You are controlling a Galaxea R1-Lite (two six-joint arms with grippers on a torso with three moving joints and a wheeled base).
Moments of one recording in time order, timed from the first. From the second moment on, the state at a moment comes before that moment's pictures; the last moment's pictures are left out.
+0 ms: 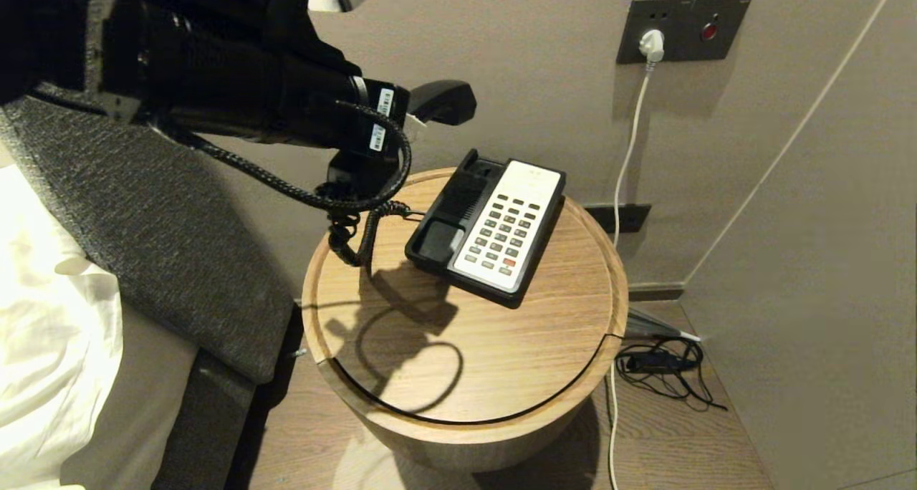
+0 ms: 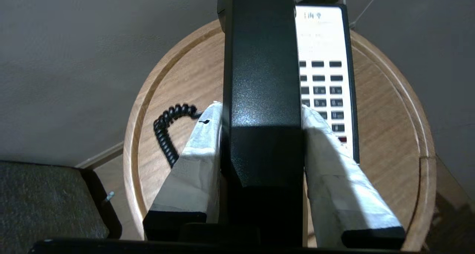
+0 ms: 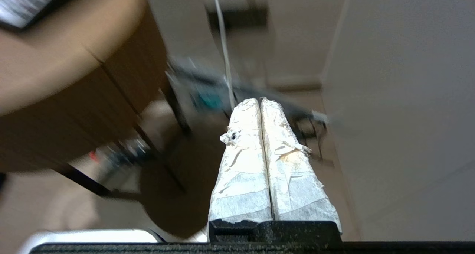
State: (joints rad) left arm -0.64 1.69 -1.79 0.44 0.12 0.04; right arm -0.01 0.09 -0.31 0.19 0.03 0.03
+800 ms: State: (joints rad) left arm -0.59 1.63 -1.74 0.44 0.10 0.02; right arm 0.15 1.07 -1.28 0.62 0.26 0.21
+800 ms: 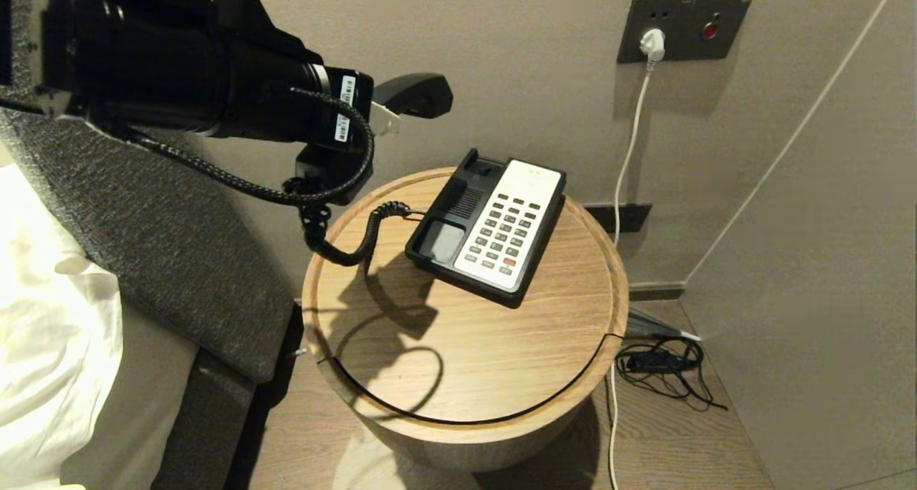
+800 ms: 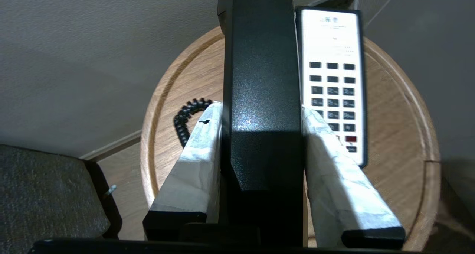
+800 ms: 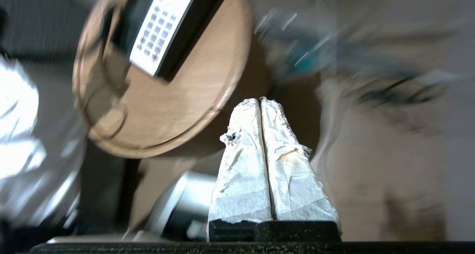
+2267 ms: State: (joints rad) left arm -0.43 1.66 -1.78 0.44 0.11 0.02; right arm 0.53 2.00 -1.76 0.40 0.25 0.38
